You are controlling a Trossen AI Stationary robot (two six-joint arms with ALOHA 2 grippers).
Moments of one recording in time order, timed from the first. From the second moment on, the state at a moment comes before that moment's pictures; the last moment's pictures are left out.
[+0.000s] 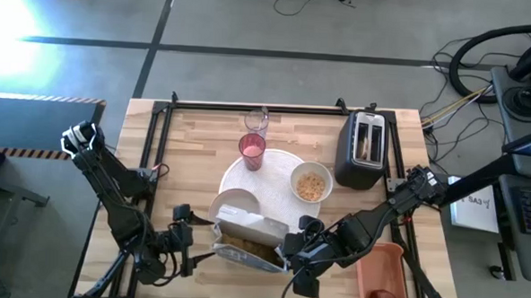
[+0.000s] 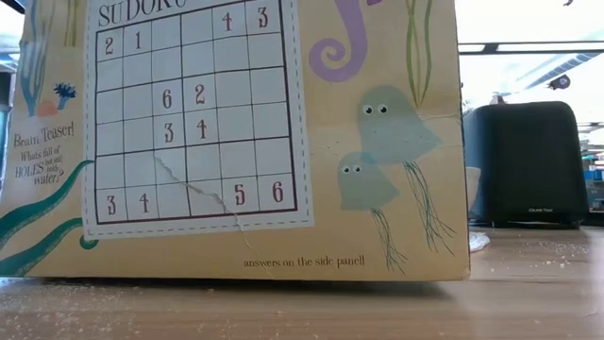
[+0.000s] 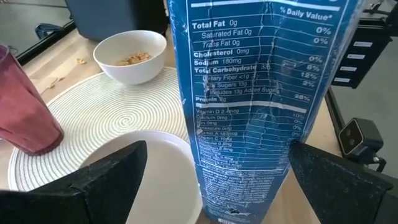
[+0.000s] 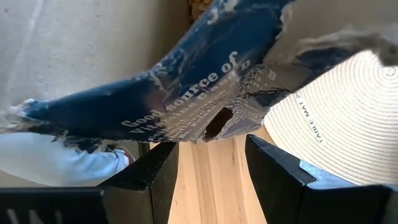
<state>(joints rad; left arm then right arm) -0.96 1.36 0.92 -0.42 -0.95 -0.80 0.56 1.89 1.96 -1.12 0.11 0.70</state>
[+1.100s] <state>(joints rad) -1.04 1.36 0.92 -0.41 -0.90 -0.79 0.56 1.89 1.96 -1.11 0.12 0.70</state>
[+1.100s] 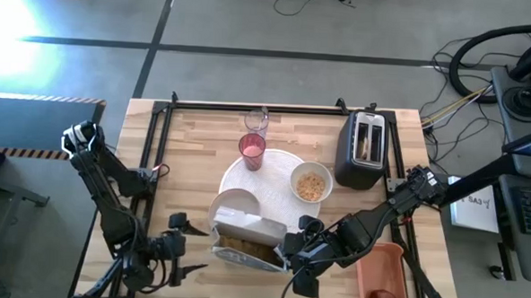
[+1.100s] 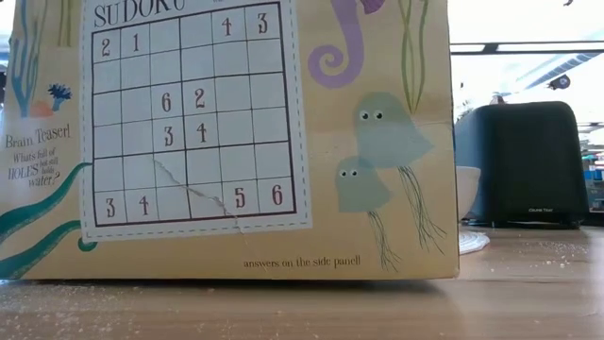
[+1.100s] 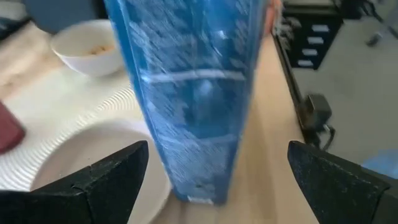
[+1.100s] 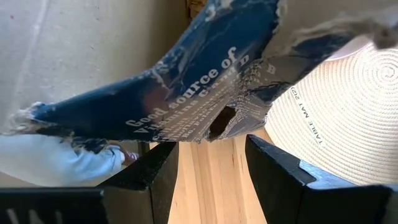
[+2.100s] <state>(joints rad) -0.96 1.34 0.75 0.12 -0.98 -0.42 0.56 1.89 1.96 -1.11 0.11 0.70</state>
